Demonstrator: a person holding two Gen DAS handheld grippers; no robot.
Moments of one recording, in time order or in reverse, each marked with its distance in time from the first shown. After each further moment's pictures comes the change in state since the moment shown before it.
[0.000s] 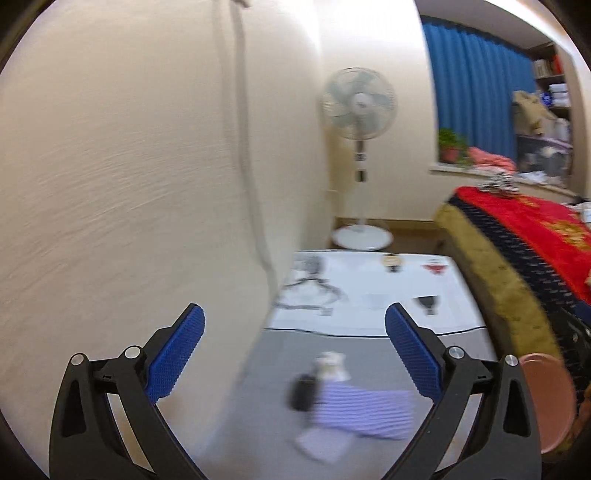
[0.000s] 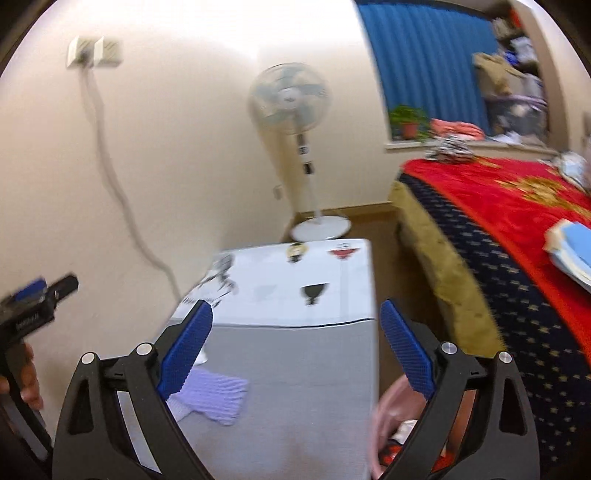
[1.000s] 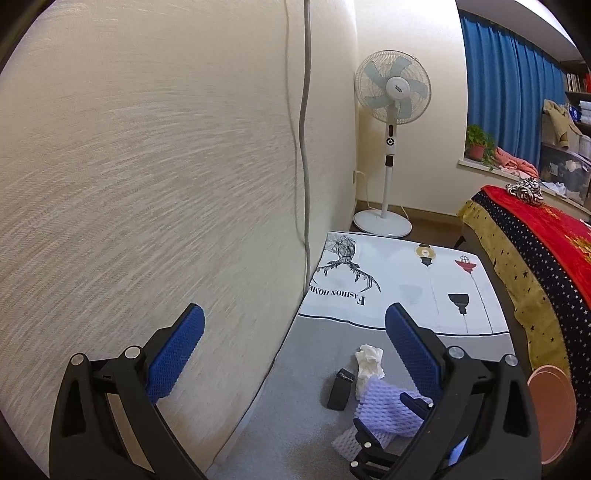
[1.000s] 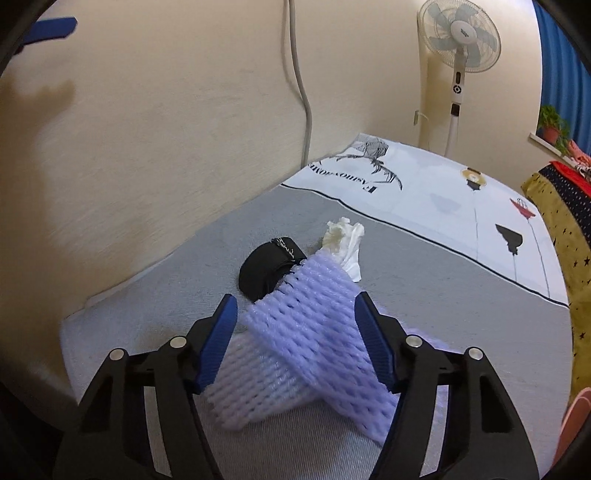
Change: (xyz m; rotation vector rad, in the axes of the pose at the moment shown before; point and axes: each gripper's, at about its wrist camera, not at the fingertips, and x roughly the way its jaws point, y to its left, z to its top) left arm 0.043 0.049 0.000 -0.089 0.095 0.014; right arm 0.164 0.170 -0.123 -0.349 0.304 0.261
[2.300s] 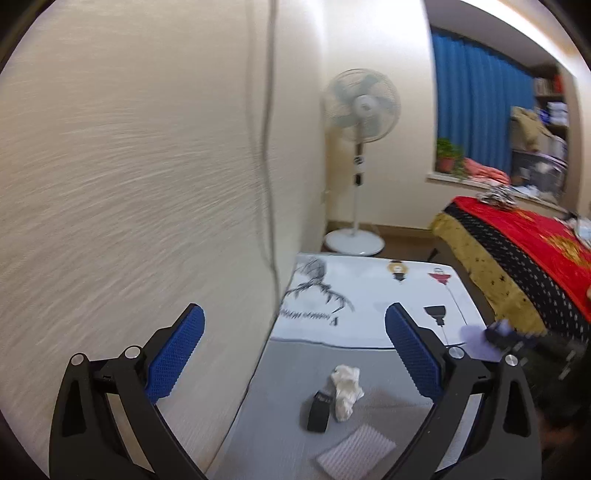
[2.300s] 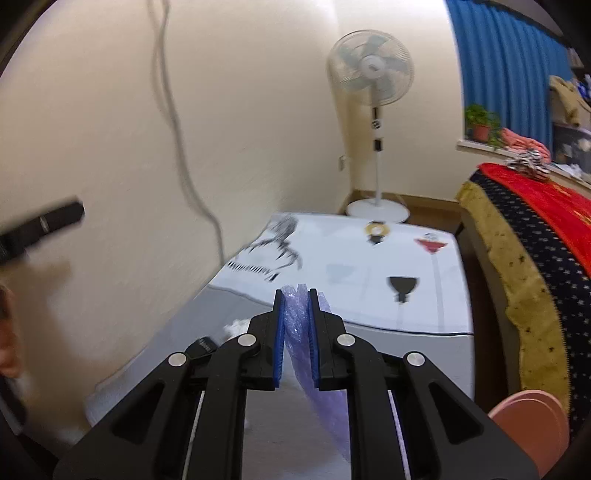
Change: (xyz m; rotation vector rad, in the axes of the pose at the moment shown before) left arm 0.007 -0.012 -0.004 0.062 -0.115 -0.131; right arm -0.136 -0.109 0.054 0.223 -0.224 -0.159
